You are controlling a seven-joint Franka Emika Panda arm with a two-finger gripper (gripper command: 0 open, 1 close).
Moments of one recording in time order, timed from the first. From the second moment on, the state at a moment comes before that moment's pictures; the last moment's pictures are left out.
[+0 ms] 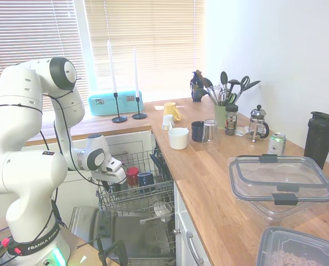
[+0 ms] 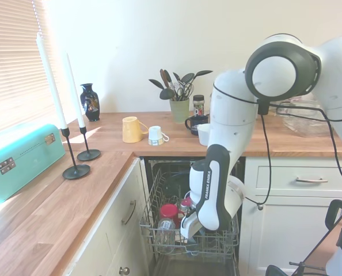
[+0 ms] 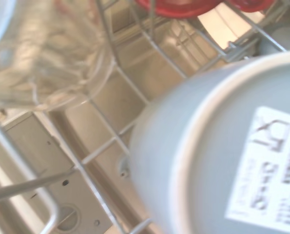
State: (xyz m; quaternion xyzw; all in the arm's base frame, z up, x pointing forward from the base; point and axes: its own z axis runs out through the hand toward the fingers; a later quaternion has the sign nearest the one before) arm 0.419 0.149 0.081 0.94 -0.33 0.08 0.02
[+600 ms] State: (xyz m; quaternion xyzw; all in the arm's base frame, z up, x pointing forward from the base) arm 0.423 0.133 0.080 0.93 -0.35 0.04 -0.01
